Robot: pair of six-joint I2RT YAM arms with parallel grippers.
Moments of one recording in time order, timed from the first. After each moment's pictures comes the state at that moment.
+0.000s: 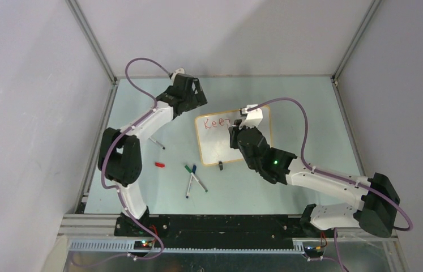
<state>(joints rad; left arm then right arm) -0.41 1.82 1.48 -0.36 -0.21 -0.64 1.02 1.25 0.93 0.03 0.69 0.42</state>
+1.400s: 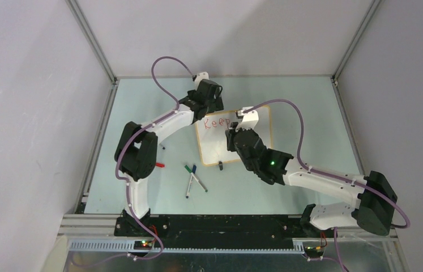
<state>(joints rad) -0.57 1.97 1.55 -0.26 -0.36 -0.57 1.03 1.27 0.93 0.03 0.67 0.44</state>
